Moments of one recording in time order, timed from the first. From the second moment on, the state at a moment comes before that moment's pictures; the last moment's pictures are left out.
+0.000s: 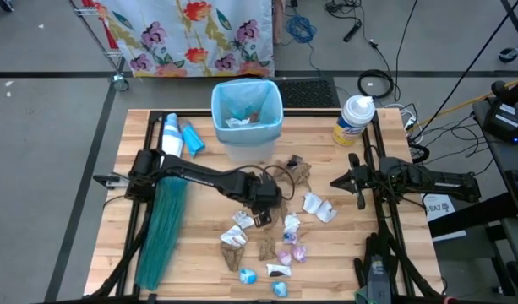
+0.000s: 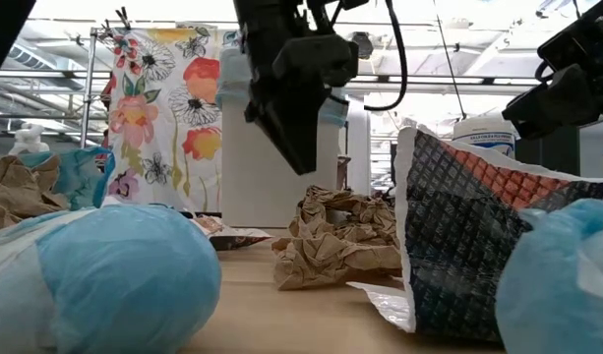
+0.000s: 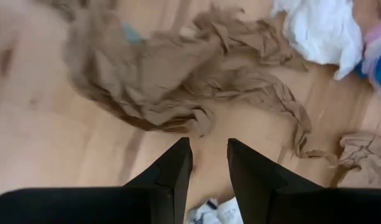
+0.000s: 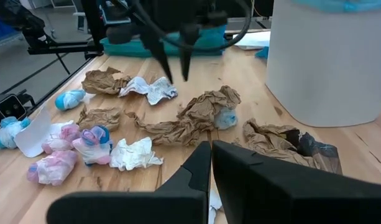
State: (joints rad) left arm -0.16 1.99 1.59 -0.83 -0.13 -0.46; right arm -0.07 0.01 0.13 -0.38 -0.10 0.04
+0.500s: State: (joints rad) left arm -0.21 1.72 1.04 -0.37 -0.10 -0.49; right arm -0.06 0.11 0.13 -0.12 -0.01 0.37
